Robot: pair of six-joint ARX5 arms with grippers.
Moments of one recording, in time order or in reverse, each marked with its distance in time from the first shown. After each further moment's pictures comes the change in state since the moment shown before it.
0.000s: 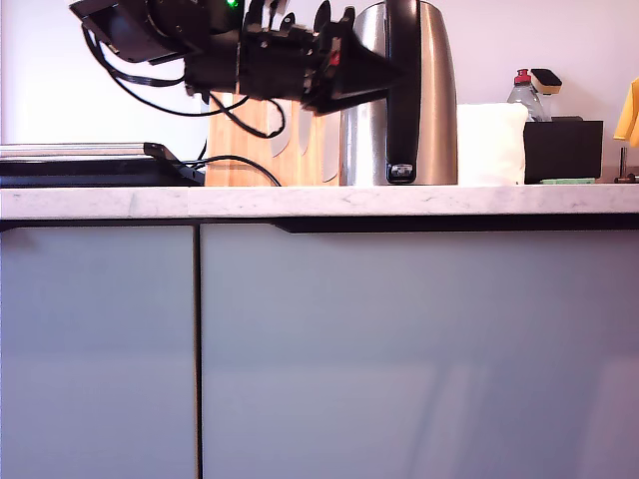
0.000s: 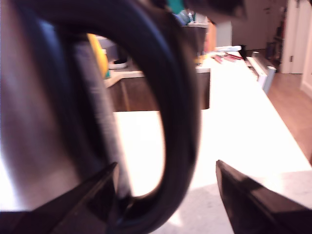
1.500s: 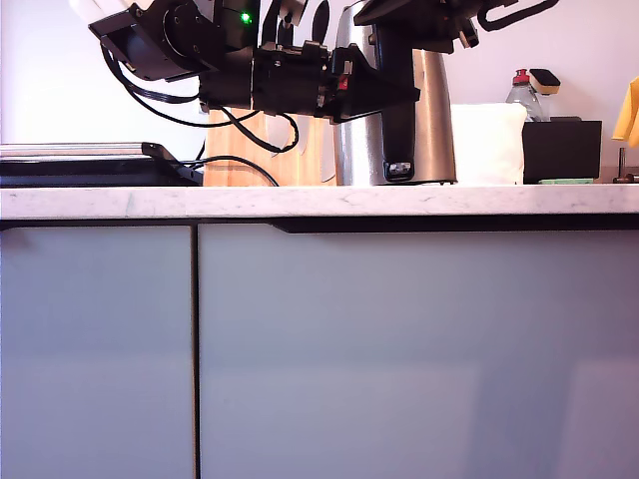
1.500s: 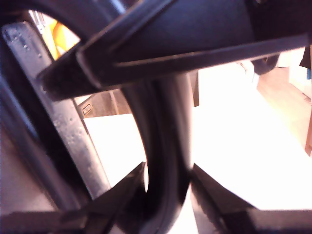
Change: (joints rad) left arm -0.016 0.050 0.025 -0.003 0.029 0.057; right arm 0.074 0.173 0.018 0.193 0.007 0.111
